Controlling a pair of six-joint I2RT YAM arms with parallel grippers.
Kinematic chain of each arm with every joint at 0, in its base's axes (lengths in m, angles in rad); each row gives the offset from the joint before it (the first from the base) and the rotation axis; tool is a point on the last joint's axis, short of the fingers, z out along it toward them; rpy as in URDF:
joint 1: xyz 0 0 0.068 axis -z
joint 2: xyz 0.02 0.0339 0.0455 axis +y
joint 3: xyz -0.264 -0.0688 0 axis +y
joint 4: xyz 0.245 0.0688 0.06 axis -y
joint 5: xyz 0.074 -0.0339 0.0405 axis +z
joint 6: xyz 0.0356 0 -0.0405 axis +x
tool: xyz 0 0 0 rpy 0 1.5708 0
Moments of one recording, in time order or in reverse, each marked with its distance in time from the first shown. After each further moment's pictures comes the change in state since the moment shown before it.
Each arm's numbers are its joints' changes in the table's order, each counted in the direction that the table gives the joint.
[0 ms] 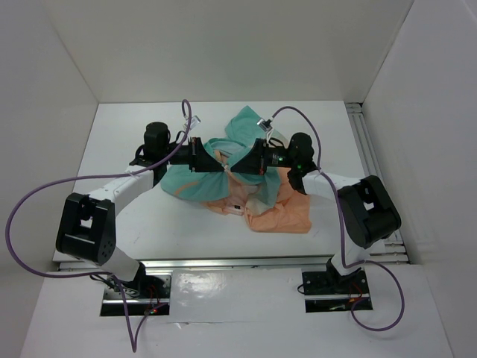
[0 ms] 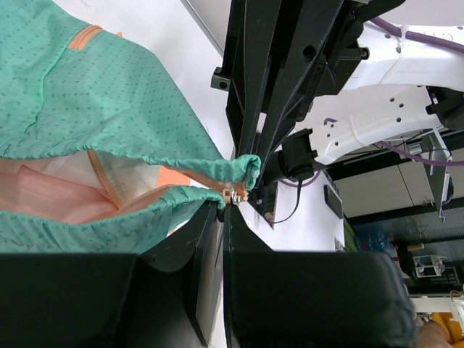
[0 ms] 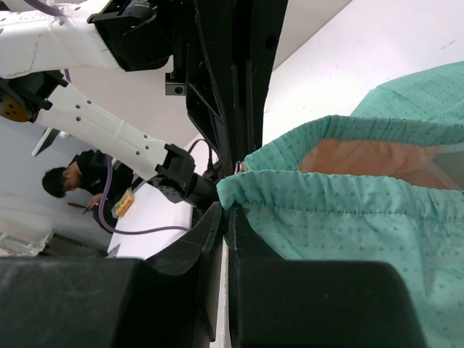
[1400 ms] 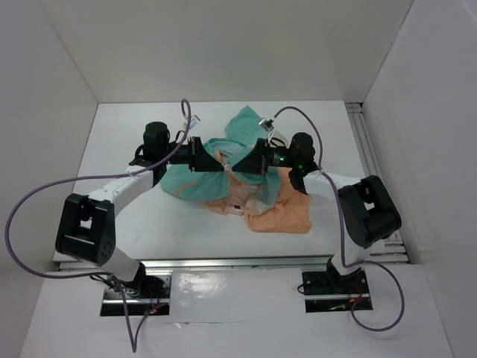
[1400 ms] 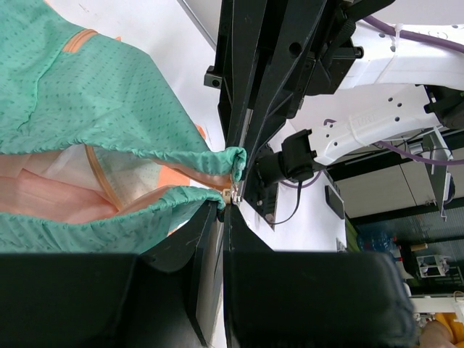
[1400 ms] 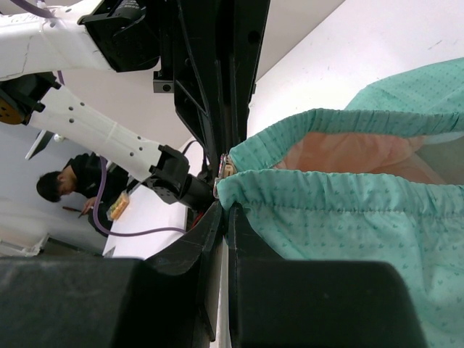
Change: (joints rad) left arm 0.000 -0.006 0.000 0.012 0.000 -0.004; right arm 0.015 0.000 0.006 -0.008 -0.003 -0.016
